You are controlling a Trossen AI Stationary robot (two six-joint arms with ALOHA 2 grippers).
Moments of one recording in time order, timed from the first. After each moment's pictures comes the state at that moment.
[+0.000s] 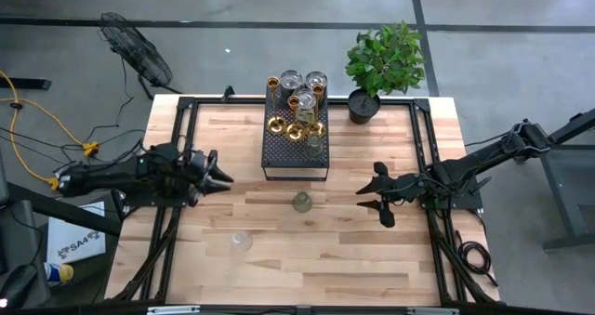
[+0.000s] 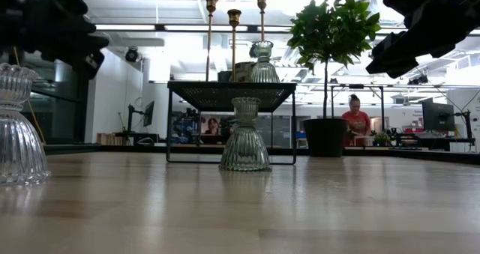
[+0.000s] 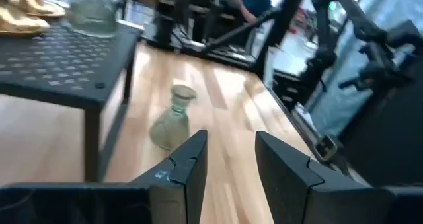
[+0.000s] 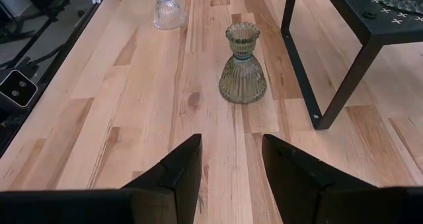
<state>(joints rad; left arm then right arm) 0.12 0.11 0.16 -0.15 0.33 -0.29 0.35 0.86 0.40 -0.06 0.23 0.29</state>
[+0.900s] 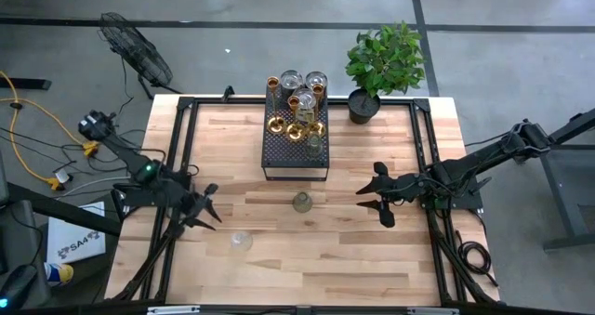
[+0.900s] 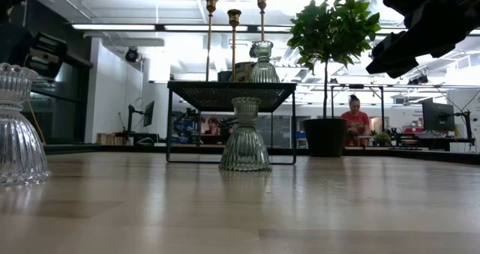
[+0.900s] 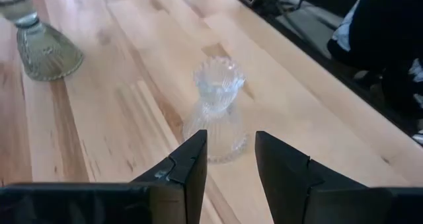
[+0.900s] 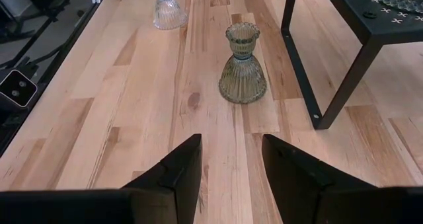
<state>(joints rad) -0.65 0.38 0.23 -0.33 -0.07 -0.10 0.34 0.86 0.40 -0.06 0.23 0.29</state>
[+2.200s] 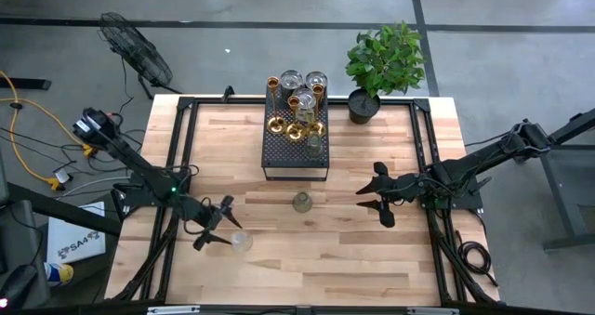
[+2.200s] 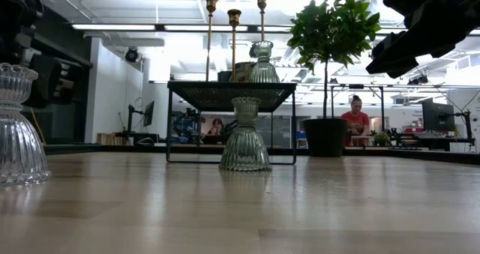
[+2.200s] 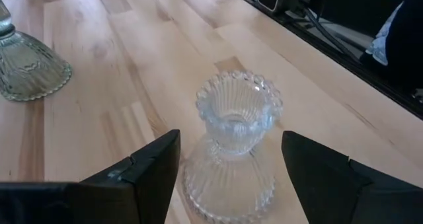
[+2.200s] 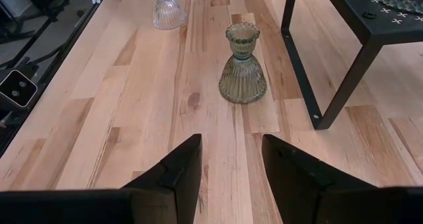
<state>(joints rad) -0.67 1.05 0.10 0.54 -0.15 -0.08 0.34 0.86 0.40 -0.06 0.23 0.29</state>
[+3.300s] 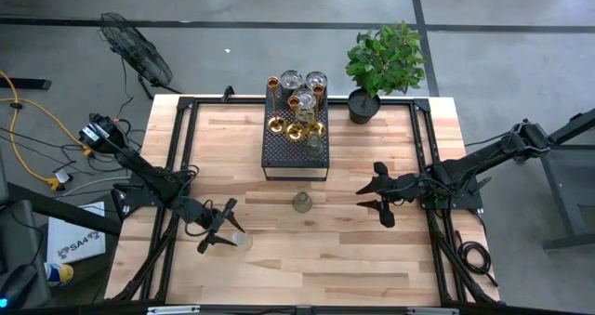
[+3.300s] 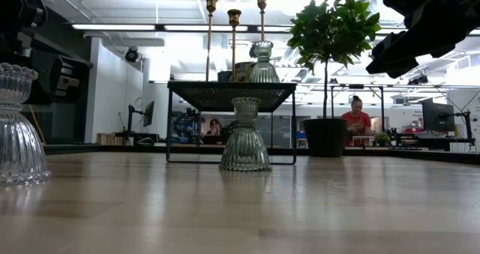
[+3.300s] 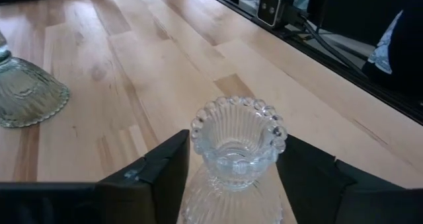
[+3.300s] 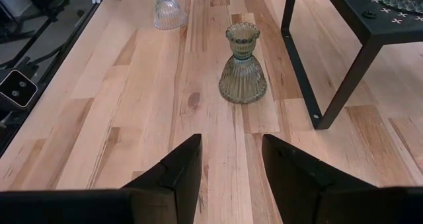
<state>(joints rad) -0.67 1.24 0.10 0.80 -0.16 -0.03 0.34 0.86 0.40 -0.06 0.23 0.29</state>
